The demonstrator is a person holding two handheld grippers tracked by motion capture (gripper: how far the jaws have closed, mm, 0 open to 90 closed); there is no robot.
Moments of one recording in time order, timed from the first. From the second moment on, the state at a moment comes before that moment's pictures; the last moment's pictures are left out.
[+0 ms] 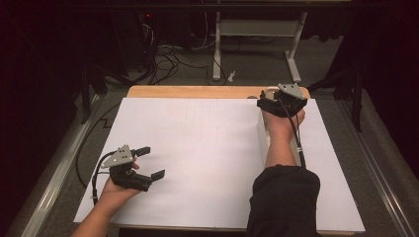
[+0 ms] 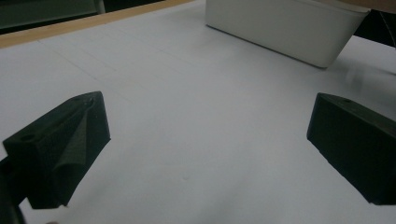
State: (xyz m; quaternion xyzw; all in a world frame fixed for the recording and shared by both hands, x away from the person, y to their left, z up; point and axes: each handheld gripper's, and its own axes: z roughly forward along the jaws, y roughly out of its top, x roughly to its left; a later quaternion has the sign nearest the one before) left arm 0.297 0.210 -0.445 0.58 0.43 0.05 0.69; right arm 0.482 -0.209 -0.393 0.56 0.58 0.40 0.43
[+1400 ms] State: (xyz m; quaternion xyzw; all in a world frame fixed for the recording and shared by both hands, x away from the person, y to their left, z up) left arm 0.297 0.209 -0.445 0.59 0.43 0.06 0.69; right arm 0.444 -0.210 -0.378 0.55 0.59 0.44 0.40
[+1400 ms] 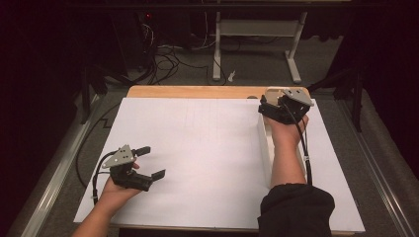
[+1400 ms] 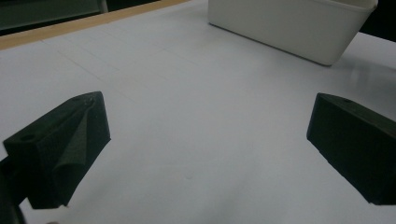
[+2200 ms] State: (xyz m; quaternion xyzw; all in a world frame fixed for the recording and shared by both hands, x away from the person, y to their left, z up) left arm 0.300 0.214 -0.445 0.58 0.43 0.06 0.69; right arm 0.407 -0.220 -0.372 0.53 0.60 0.46 0.39
